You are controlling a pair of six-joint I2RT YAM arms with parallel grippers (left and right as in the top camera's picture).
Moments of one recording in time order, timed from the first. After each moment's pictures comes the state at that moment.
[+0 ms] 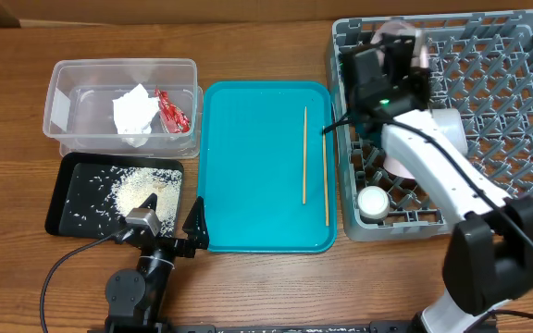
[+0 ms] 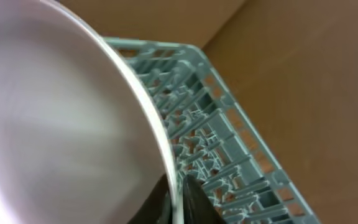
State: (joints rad) left arm -0.07 0.02 0.01 -0.06 0.14 -0.34; right arm 0.36 1.81 1.43 -0.54 1.09 0.22
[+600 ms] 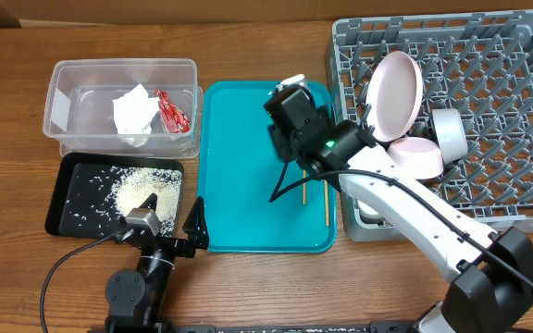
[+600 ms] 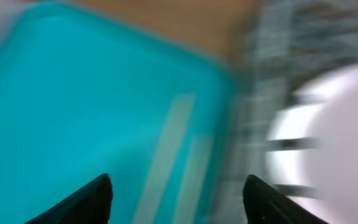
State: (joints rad) left arm -0.07 0.02 0.01 -0.06 0.14 -0.34; right arm 0.68 1.72 1.44 -0.70 0.31 0.25
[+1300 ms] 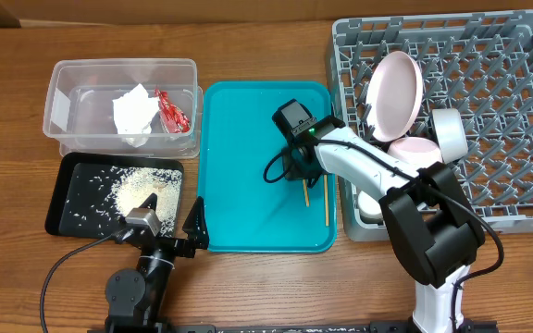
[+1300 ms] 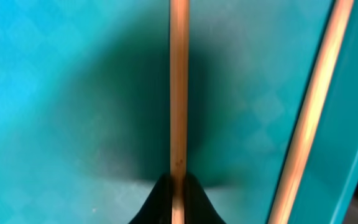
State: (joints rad) left arm -0.07 0.02 0.01 -0.06 0.14 -0.34; right arm 0.58 2.05 1.41 -0.76 0.06 0.47
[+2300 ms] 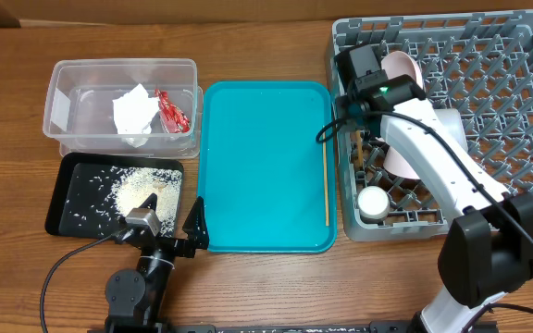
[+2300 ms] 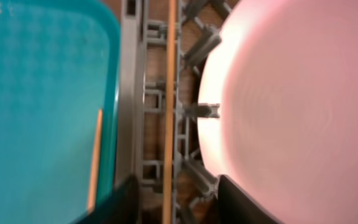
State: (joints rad) left arm -0.07 0.02 0.01 -0.06 0.14 -0.34; right arm 0.36 1.85 1.55 -0.88 0.29 0.19
